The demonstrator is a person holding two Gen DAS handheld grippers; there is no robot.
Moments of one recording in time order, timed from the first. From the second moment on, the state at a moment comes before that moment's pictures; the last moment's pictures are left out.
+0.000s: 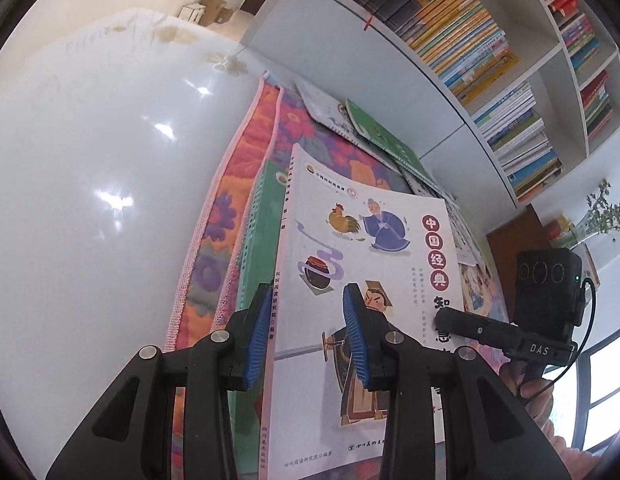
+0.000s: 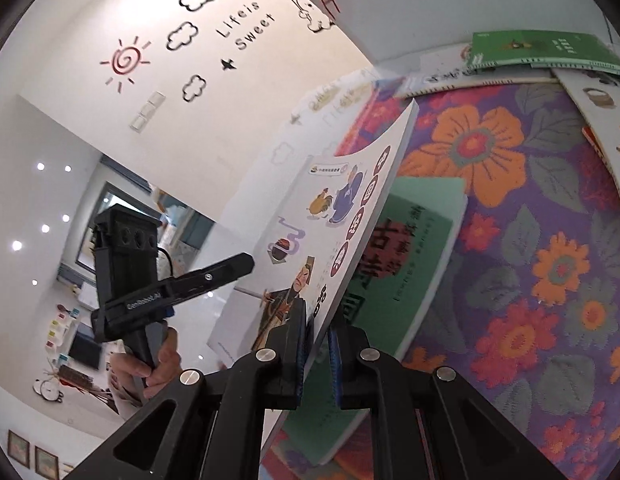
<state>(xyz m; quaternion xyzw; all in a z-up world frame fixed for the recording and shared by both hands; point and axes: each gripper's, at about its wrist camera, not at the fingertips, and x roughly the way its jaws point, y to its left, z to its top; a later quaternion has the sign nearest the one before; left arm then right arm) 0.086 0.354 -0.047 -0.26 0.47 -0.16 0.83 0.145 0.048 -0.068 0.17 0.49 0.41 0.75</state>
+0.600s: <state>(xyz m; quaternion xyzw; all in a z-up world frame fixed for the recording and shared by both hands) 0.085 0.348 -0.050 -0.19 0.48 -0.12 0.85 0.156 0.051 -0.099 0.18 0.53 0.38 0.73</state>
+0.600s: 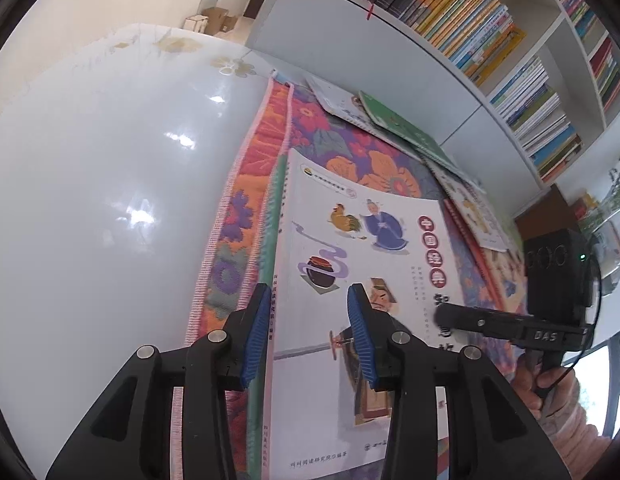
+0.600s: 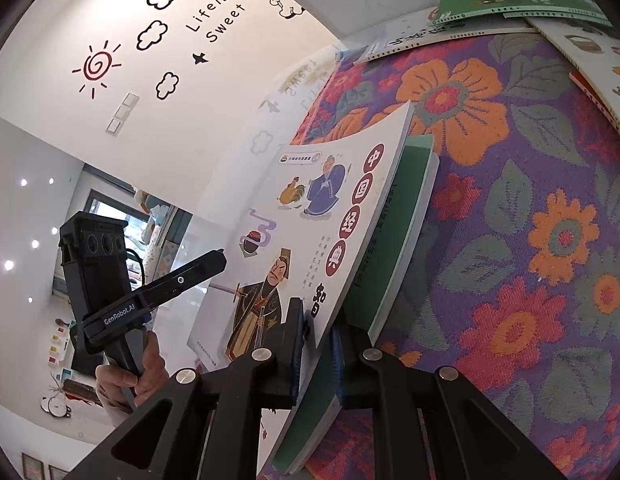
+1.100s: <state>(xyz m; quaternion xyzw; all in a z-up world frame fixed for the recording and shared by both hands) 0.083 0.346 -0.049 -0.18 0.48 -0.11 0.85 0.157 0.053 -0.097 0.18 0.54 0.37 0.74</state>
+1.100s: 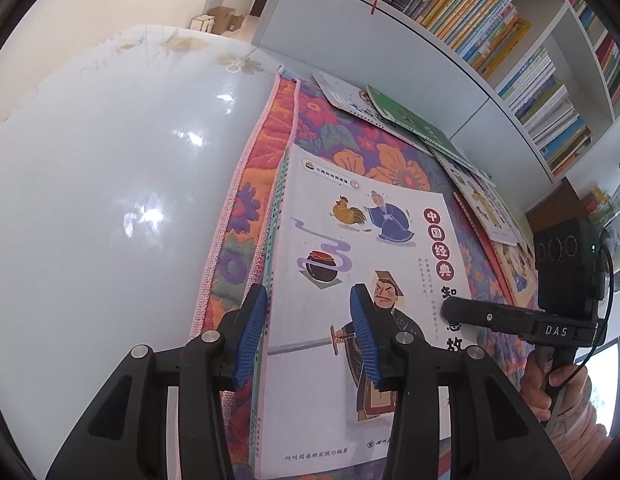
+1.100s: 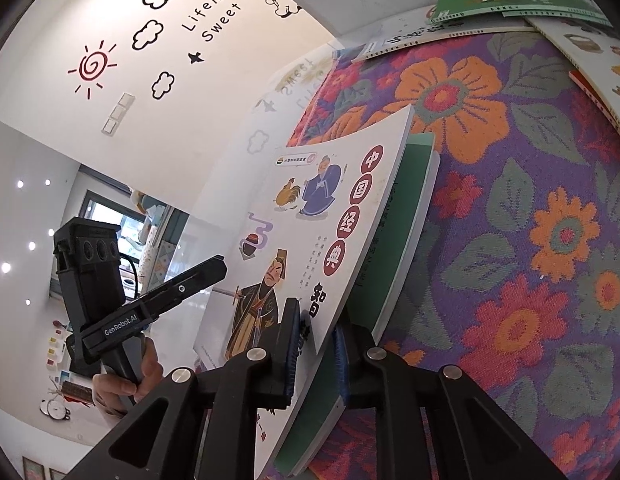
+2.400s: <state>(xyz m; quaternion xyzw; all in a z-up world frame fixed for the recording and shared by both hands) 0.068 0.182 0.054 -0.15 0.44 -0.11 0.88 0.105 -0.204 -0.002 0.24 0.46 0.28 0.81</state>
